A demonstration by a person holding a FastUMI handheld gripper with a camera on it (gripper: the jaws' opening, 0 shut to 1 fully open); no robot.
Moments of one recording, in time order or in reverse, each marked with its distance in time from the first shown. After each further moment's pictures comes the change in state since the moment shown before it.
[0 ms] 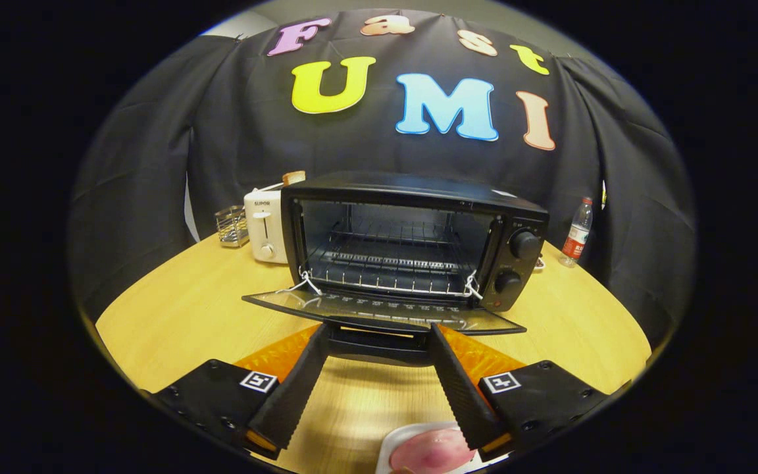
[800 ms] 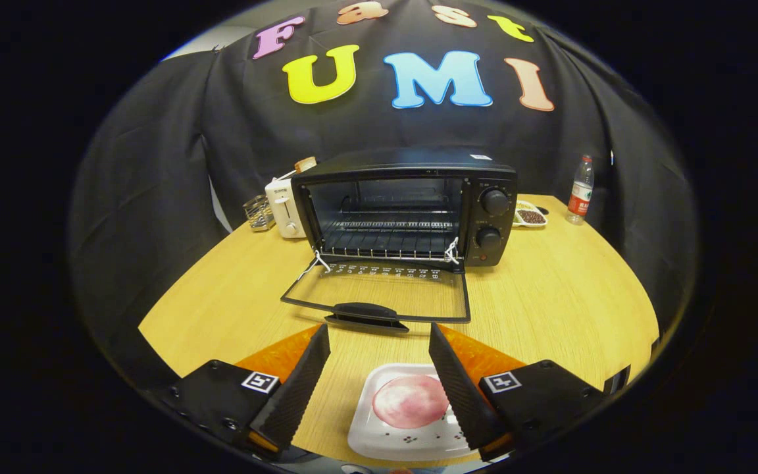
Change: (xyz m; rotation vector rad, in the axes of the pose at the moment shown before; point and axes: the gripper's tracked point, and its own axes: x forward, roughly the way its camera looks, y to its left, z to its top) arm -0.084 -0.034 -0.014 0.115 0.171 0.202
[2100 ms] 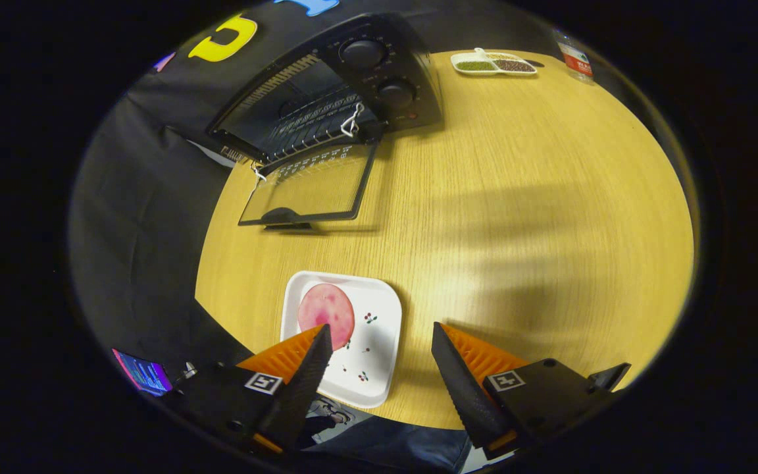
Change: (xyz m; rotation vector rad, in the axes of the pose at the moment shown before) arm -0.015 -0.109 -0.091 0.276 0.660 0.235
